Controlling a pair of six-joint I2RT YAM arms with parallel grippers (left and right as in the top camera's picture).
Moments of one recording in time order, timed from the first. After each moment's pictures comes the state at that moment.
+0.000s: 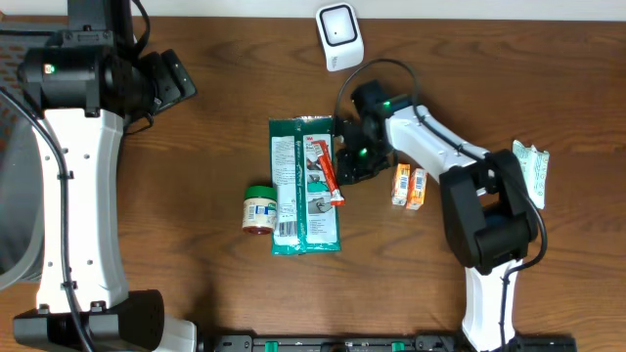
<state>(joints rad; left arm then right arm) 0.03 1.66 1.98 -1.41 -0.03 -0.46 0.40 2.15 1.53 -0.91 -0.48 -0.04</state>
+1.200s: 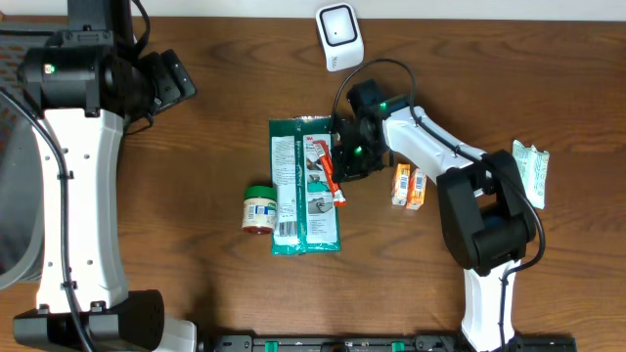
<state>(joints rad) 0.03 1.66 1.98 -1.41 -0.03 -0.46 0.43 2.15 1.53 -0.88 -0.50 0.07</state>
